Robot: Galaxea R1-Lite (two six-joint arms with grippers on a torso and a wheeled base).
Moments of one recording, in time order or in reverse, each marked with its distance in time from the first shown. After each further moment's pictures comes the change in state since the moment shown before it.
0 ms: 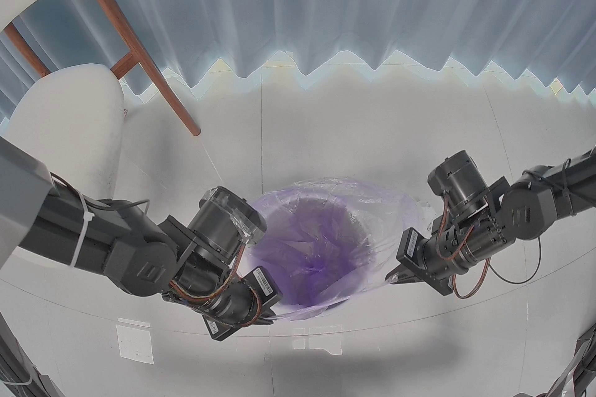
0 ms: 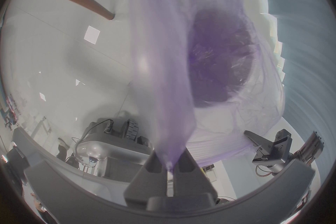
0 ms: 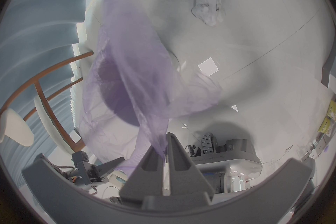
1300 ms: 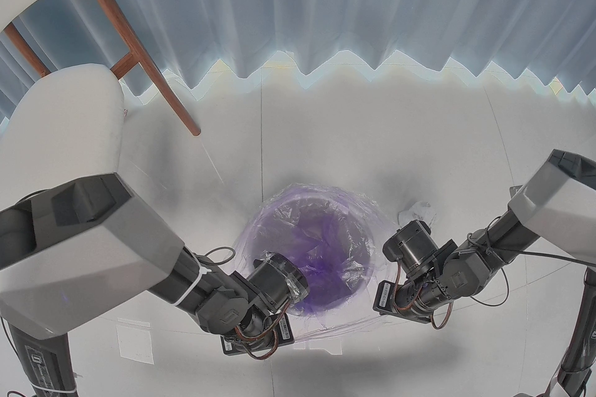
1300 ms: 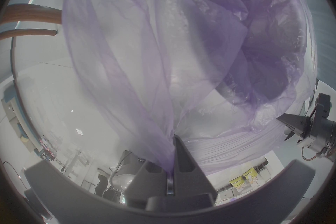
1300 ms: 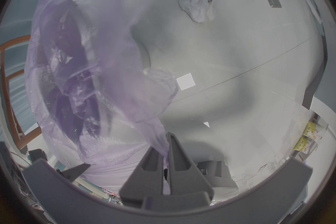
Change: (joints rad) left arm -0.078 0.291 0.008 -0.086 0.257 0.240; right arm 0.078 0.265 0.137 -0.266 -0.272 -0.101
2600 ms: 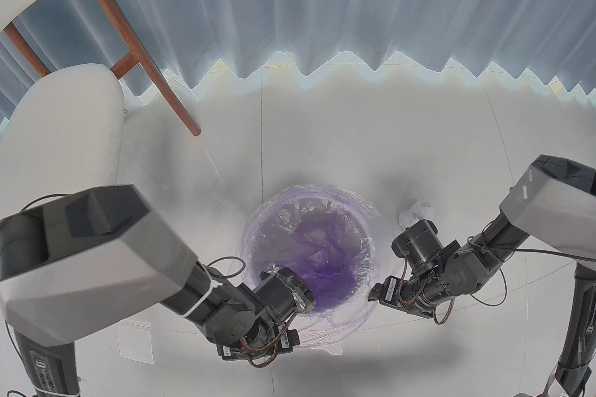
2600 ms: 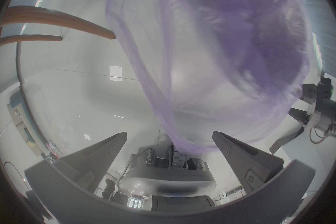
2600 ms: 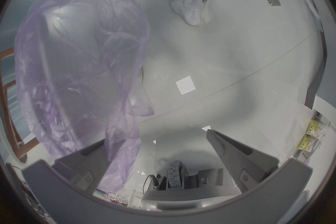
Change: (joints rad) left arm -0.031 0.034 0.012 -0.005 0.072 0.004; right arm -0.066 0.065 0.013 -0.108 0.015 -0.031
